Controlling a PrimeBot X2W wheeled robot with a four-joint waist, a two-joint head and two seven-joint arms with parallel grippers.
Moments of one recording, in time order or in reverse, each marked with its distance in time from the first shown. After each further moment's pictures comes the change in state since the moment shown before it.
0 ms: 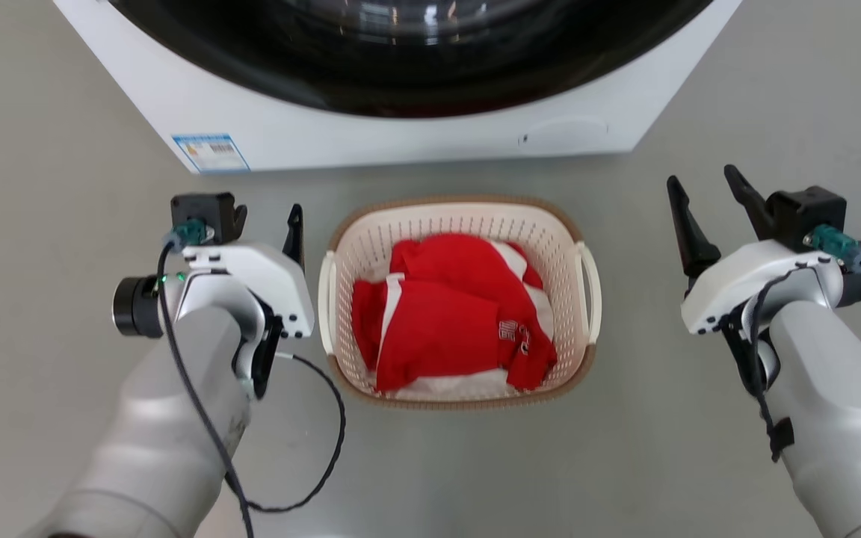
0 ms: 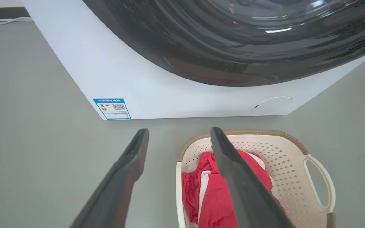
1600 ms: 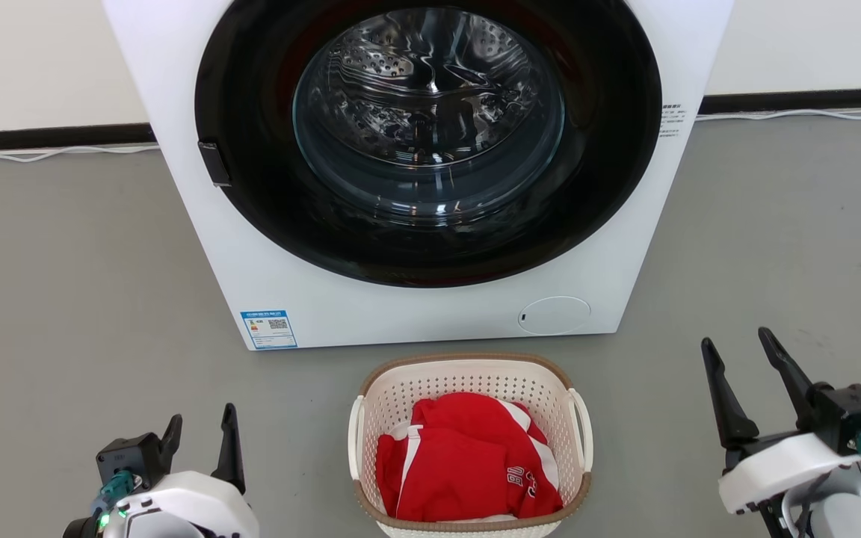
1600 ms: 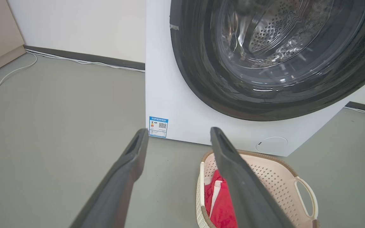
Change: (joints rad) left arm 0.711 0.027 0.548 -0.530 0.366 -0.011 -0.002; right arm 0.573 -0.033 -0.146 -0.515 -0.073 0.000 -0.002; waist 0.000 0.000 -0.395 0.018
